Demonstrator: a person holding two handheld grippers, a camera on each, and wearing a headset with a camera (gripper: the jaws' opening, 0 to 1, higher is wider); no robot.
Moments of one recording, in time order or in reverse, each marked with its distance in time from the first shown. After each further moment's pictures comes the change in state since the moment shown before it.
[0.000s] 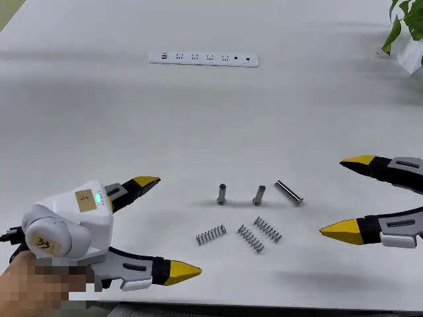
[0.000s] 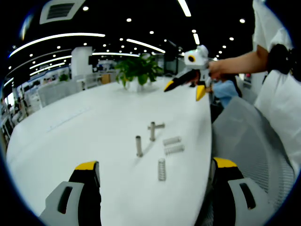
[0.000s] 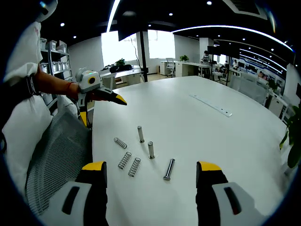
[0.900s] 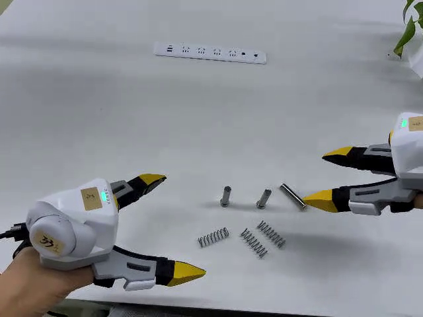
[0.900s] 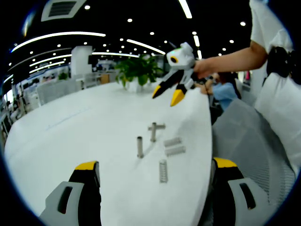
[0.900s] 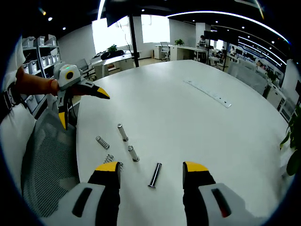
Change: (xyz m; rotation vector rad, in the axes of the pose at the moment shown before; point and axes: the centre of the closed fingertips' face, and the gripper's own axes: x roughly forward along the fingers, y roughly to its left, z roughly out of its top) left arm 0.004 0.004 0.000 -0.022 -0.013 -0.018; right arm 0.042 -0.038 0.002 0.043 0.164 -0.042
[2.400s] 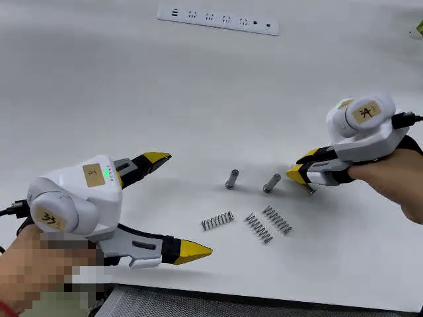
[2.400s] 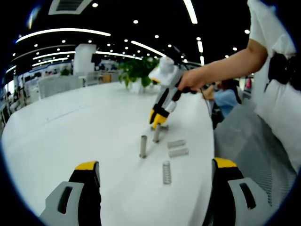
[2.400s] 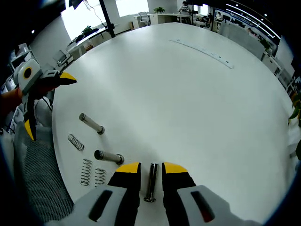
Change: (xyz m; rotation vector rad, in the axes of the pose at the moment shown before) left arm 0.004 0.011 -0.005 -0.063 -0.034 -0.010; right arm 0.074 -0.009 -0.034 0.178 0.302 -0.069
